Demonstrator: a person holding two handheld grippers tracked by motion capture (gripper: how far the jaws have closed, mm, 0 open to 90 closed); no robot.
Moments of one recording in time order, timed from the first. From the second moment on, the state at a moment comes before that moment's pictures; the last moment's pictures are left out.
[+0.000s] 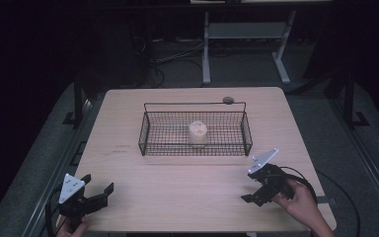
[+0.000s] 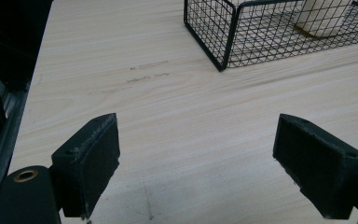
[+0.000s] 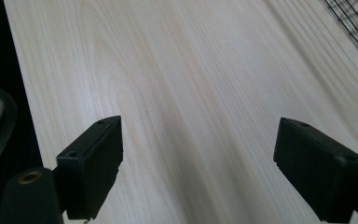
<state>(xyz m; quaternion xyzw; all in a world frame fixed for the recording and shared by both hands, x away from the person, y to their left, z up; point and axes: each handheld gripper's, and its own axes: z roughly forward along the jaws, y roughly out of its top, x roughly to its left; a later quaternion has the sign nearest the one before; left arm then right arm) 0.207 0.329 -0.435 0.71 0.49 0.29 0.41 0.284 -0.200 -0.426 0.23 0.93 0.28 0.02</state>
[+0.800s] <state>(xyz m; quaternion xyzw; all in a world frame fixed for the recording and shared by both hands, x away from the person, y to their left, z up) 0.207 0.326 -0.437 0.71 0.49 0.29 0.40 0.253 -0.225 -0.438 0.26 0.92 0.29 0.03</state>
